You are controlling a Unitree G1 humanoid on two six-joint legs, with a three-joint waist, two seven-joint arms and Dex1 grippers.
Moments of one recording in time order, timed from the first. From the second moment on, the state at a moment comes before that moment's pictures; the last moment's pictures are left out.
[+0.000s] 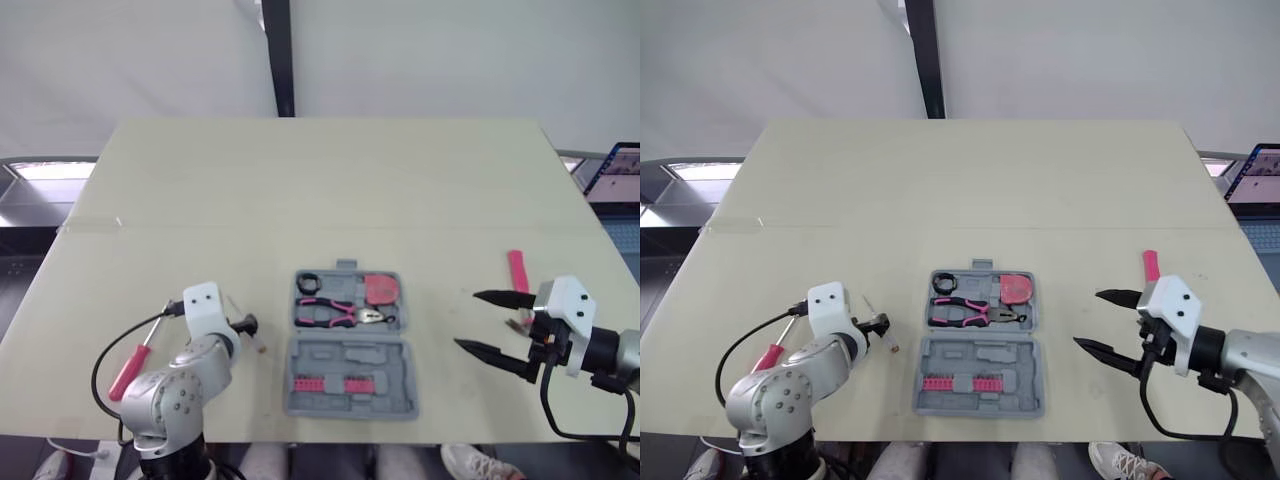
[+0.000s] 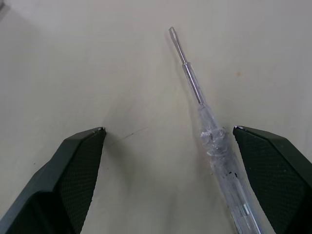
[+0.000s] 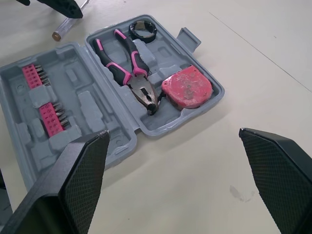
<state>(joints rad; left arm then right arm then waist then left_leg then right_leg) -0.15 -0.06 0.28 -0.62 -0.50 1.43 0.62 0.20 -0.90 -0.40 -0.45 0.52 0.40 1.03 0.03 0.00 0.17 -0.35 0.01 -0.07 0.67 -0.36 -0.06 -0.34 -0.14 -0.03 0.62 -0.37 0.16</state>
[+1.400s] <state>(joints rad) -0.16 -0.06 0.17 -0.58 -0.40 1.39 0.51 0.15 -0.90 -0.36 -0.44 0.51 0.40 1.03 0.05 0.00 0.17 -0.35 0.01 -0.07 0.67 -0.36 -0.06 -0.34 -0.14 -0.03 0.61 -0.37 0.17</state>
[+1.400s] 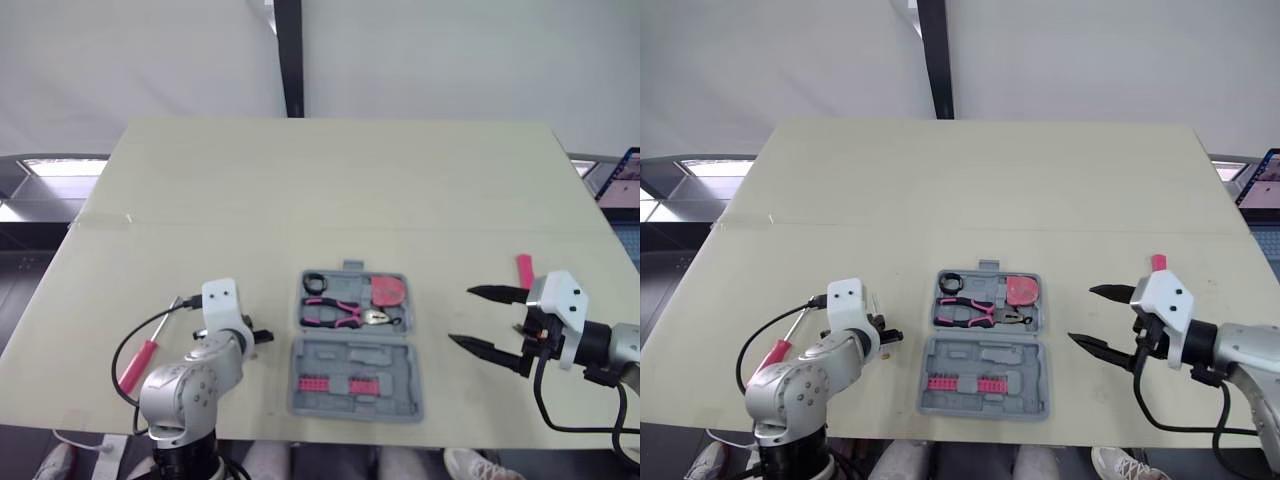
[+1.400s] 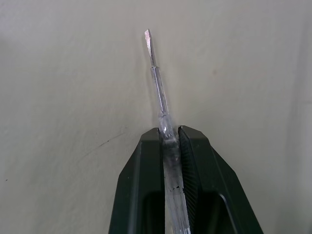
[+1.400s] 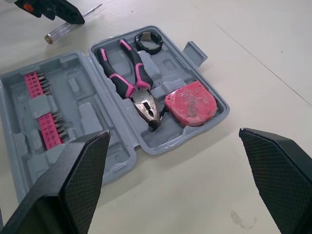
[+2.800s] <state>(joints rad) -0.54 0.96 -0.45 -0.59 -0.30 0.84 -0.93 0.31 -0.85 -0.35 -0.49 0.51 0.28 1.09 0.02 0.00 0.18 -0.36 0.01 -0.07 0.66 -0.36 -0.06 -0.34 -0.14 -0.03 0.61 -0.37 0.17</state>
